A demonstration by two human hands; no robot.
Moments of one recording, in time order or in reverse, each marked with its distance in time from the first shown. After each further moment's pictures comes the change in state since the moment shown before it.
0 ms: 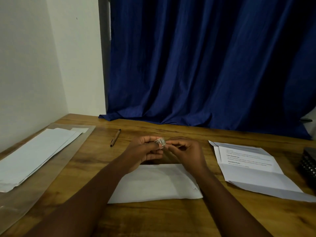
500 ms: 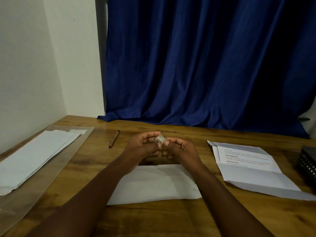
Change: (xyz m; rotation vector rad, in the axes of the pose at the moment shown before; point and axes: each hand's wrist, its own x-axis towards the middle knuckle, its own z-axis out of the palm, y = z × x) left_hand 0.001 0.000 0.001 0.083 0.036 0.151; right_hand 0.005 0.005 0.005 0.394 -0.062 0.301
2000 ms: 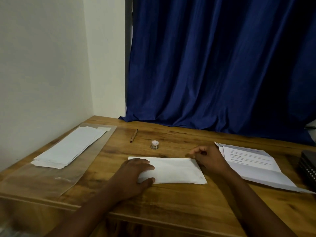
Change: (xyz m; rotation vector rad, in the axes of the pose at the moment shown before) left_hand -0.143 -0.012 -0.045 1.226 -0.020 0.161; right_hand -0.046 -0.010 -0.045 -0.557 0.034 0.071
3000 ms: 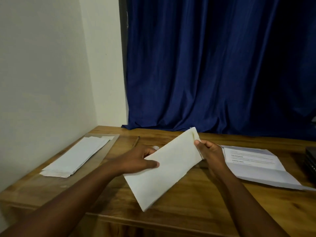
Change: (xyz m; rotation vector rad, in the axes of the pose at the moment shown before) left_hand 0.039 0.067 -0.088 -0.387 -0.250 -0.101; right_hand -0.008 -0.018 0.000 0.621 0.177 0.062
